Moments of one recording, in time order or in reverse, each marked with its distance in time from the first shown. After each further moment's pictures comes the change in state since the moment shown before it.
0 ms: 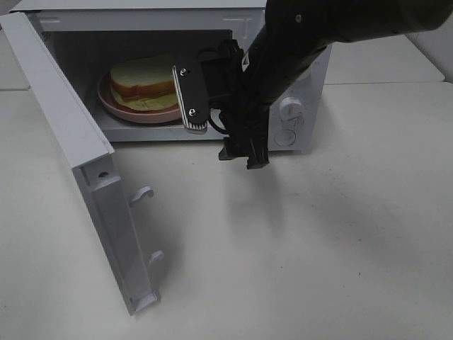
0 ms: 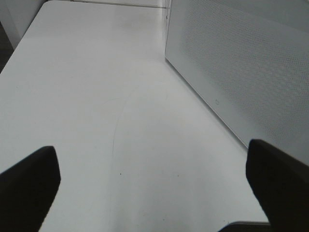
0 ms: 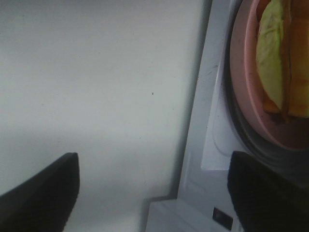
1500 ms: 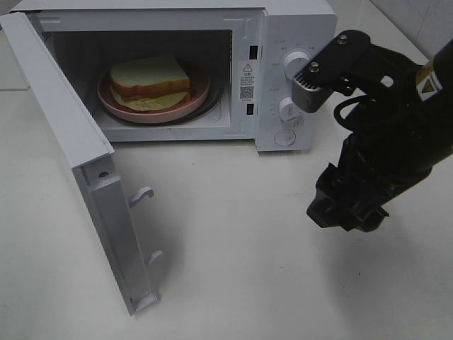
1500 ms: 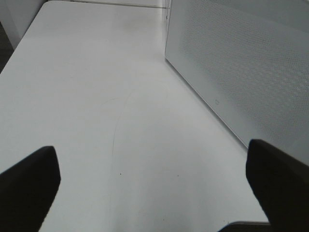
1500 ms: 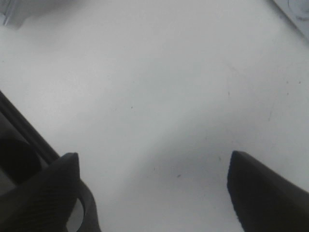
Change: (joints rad) left arm 0.000 0.000 0.000 0.000 0.000 0.000; right arm 0.000 -0.613 0.462 0.000 0.333 0.989
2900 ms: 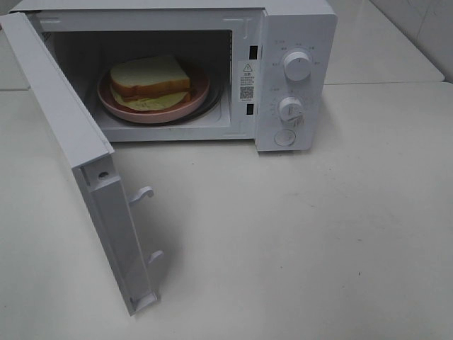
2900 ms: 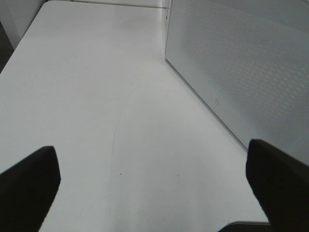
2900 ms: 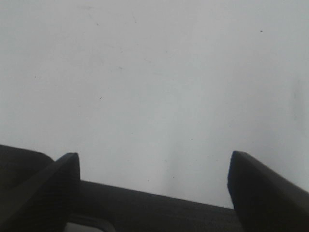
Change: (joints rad) left arm 0.000 0.000 0.000 0.000 0.000 0.000; right arm -0.468 -0.738 0.242 -0.024 0.270 0.201
